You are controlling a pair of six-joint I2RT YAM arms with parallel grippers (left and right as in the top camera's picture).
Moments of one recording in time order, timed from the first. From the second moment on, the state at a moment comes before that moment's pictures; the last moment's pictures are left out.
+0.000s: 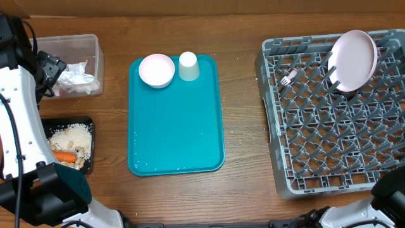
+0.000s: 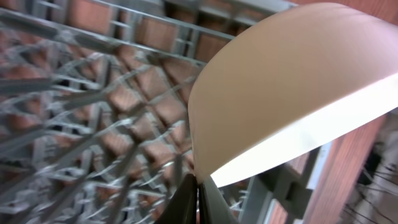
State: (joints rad) left arm 0.38 1.80 1.88 -1.29 -0.20 -0.74; right arm -0.81 1.81 1.70 -1.25 0.20 0.41
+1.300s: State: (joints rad) left arm 0.38 1.80 1.88 -1.29 -0.20 -0.74; right arm -0.82 1.80 1.63 -1.14 -0.80 -0.15
